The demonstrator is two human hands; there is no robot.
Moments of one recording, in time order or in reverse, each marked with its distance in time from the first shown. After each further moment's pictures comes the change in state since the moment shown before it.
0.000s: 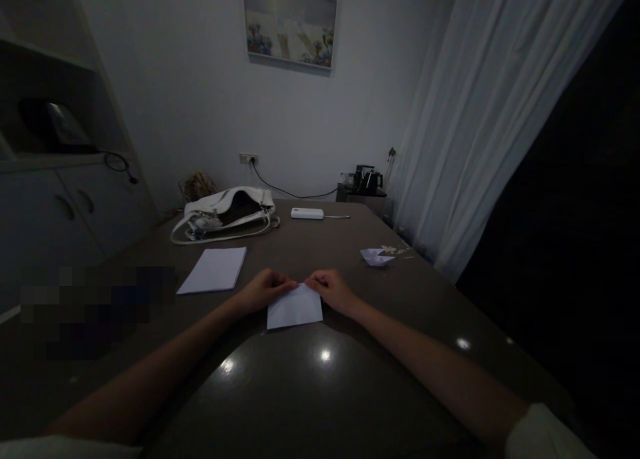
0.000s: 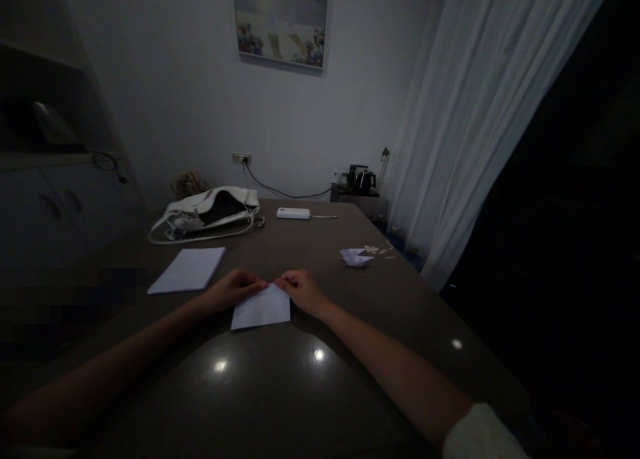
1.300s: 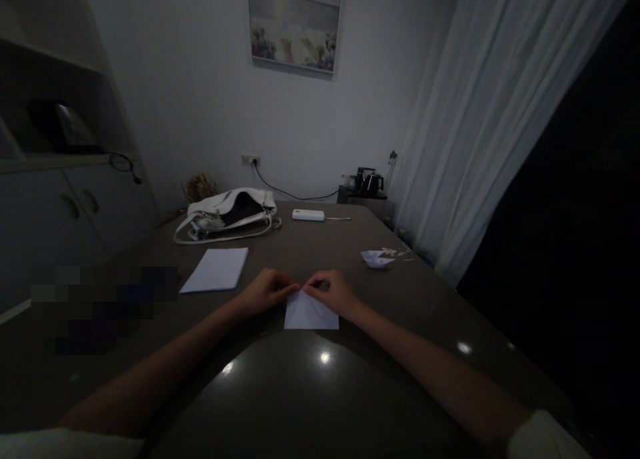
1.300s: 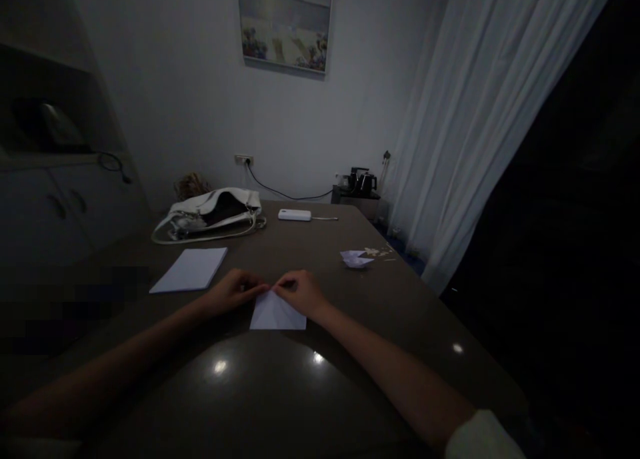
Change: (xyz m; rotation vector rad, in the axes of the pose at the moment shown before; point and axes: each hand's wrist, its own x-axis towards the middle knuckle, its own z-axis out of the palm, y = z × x) left_hand -0.004 0.012 0.000 0.238 0.053 0.228; right_hand -0.006 -0.021 -0.004 -0.314 0.067 -0.117
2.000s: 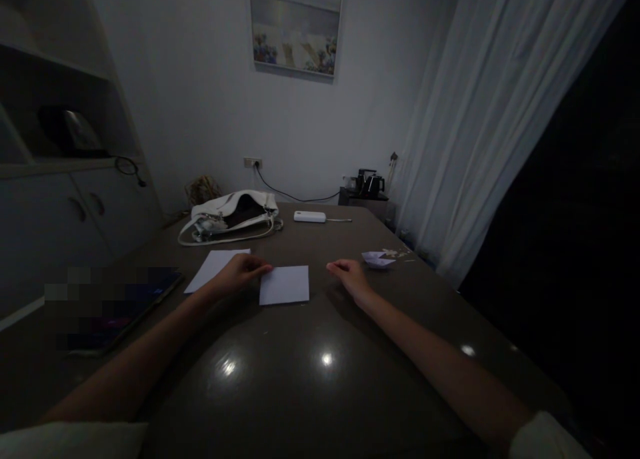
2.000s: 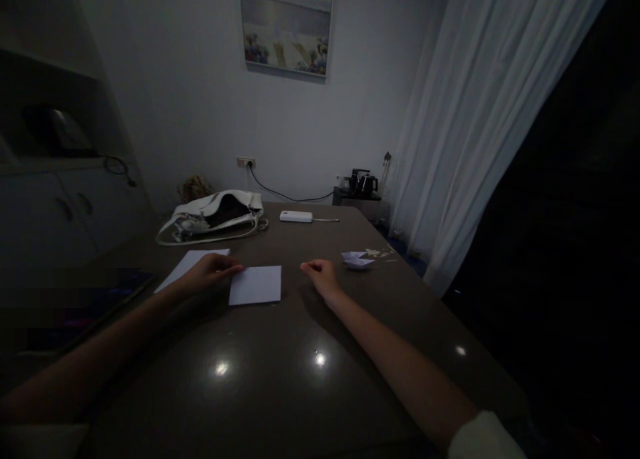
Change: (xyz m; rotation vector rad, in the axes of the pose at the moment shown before) left_hand -0.011 -0.036 -0.054 -0.010 0.109 -0.131; right_hand 0.014 0.040 -0.013 0.384 0.245 0.350
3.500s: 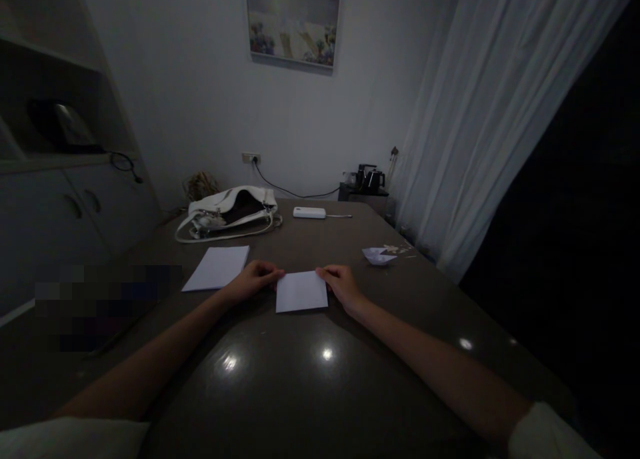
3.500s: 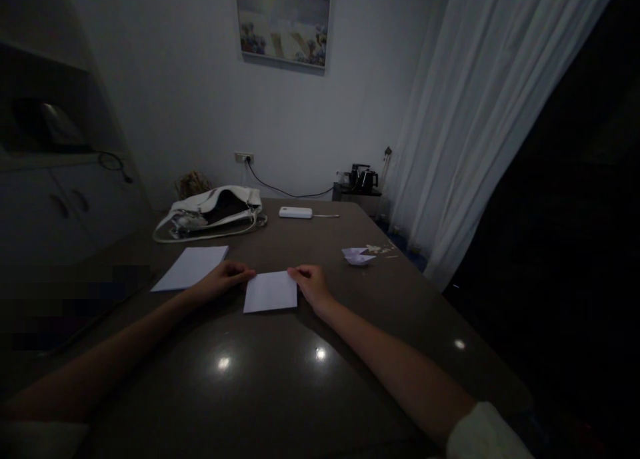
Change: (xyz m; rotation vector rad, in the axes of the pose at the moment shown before) left_hand 0.004 0.003 0.036 -0.291 -0.082 -0.121; right_hand -0.021 -0.003 0.023 0.085 -0.049 0.049
